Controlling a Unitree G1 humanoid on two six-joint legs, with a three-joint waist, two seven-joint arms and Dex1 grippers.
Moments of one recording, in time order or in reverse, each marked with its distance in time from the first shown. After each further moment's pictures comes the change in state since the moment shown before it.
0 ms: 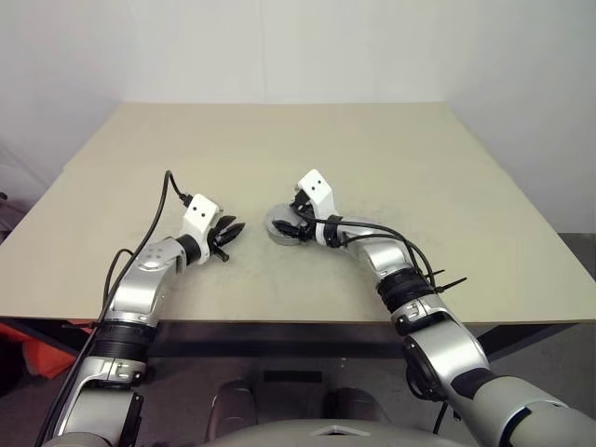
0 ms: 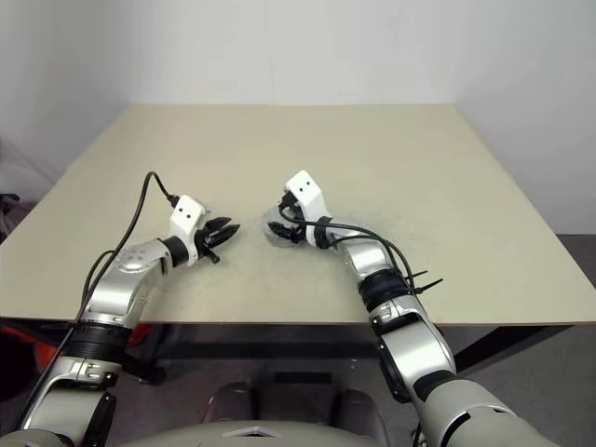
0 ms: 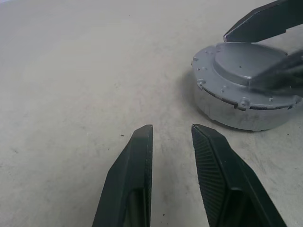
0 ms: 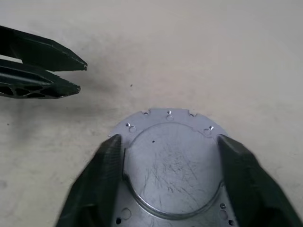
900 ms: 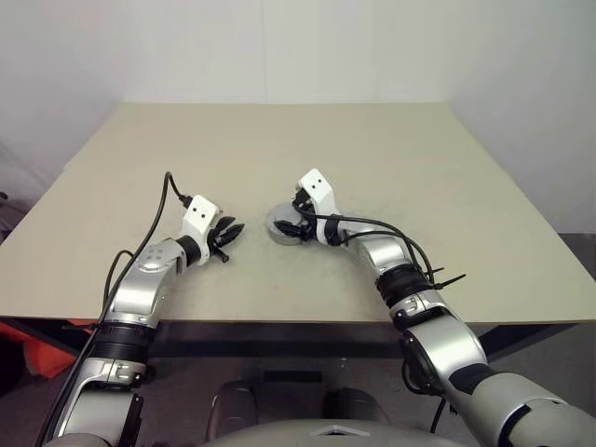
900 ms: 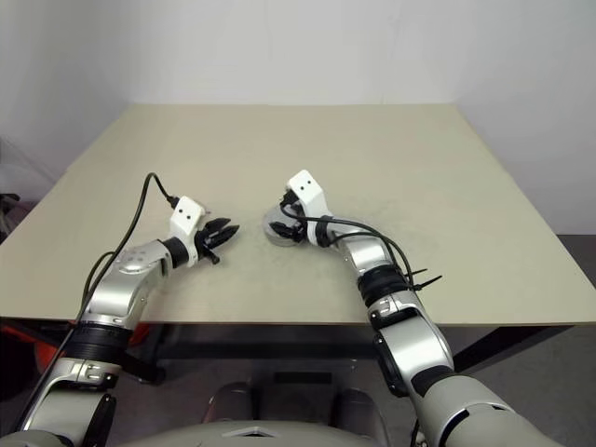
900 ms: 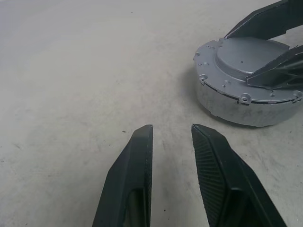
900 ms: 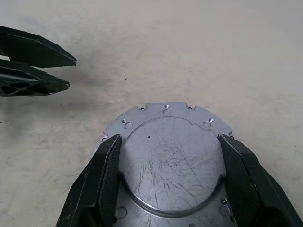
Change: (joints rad) left arm 0.005 -0.002 0.000 -0.003 0.001 0.004 0.009; right arm -0.029 0.005 -0.027 0.038 -0.014 0.020 0.020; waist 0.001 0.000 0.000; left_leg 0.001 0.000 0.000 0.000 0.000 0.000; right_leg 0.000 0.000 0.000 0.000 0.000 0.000
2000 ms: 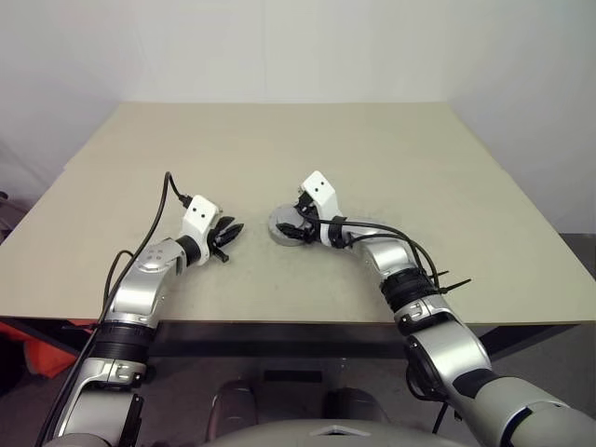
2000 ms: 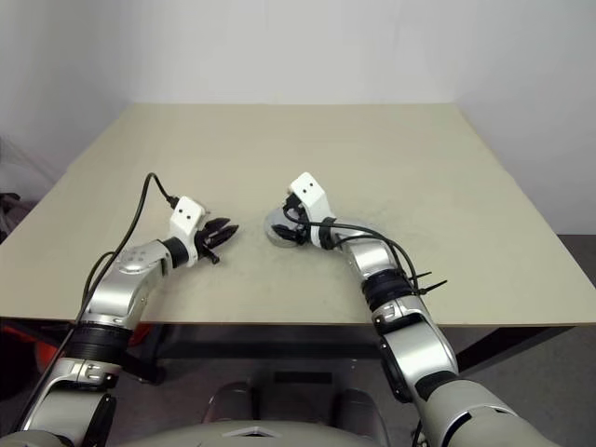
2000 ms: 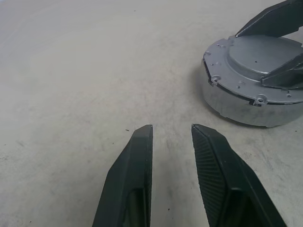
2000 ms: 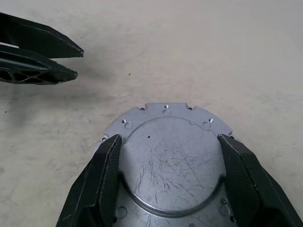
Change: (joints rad) left arm 0.000 0.000 0.000 0.000 0.004 0.001 0.009; right arm 0.030 -0.011 0.002 -0.046 -0.013 -0.002 0.010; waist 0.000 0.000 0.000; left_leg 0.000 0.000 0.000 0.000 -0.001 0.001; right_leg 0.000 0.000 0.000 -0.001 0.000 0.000
